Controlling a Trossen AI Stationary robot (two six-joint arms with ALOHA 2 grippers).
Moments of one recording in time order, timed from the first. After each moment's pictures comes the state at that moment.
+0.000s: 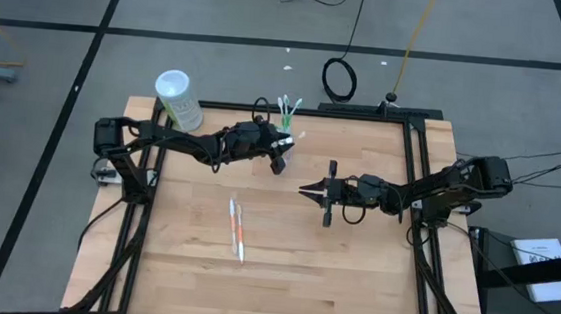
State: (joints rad) left arm 0.29 1.70 0.89 0.53 -0.16 -0.05; right arm 0.02 1.50 0.42 1.03 0.08 -0.07
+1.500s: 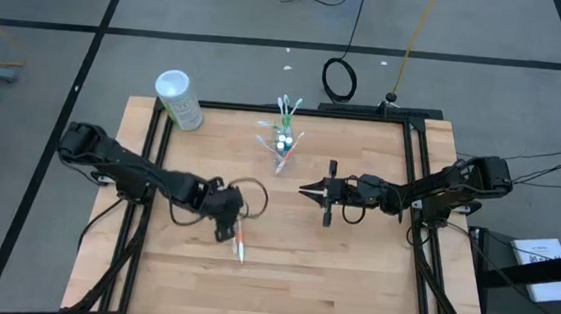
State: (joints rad) left arm -0.25 1.45 0.89 -0.60 -0.18 -0.58; right arm 0.02 1.50 0.42 1.02 0.08 -0.07
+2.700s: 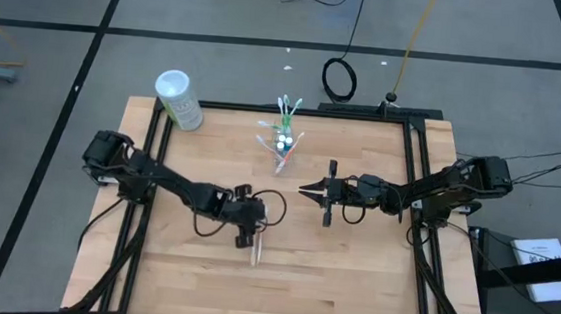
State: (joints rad) left arm -0.23 1.69 0.89 -0.15 -0.21 -0.27; right arm 0.02 1.50 0.42 1.03 0.08 -0.07
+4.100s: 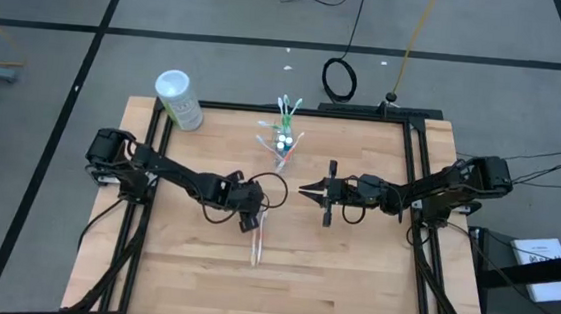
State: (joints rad) left arm -0.13 1.70 0.89 -0.27 -0.29 -0.42; right arm 0.02 1.50 0.42 1.03 0.08 -0.07
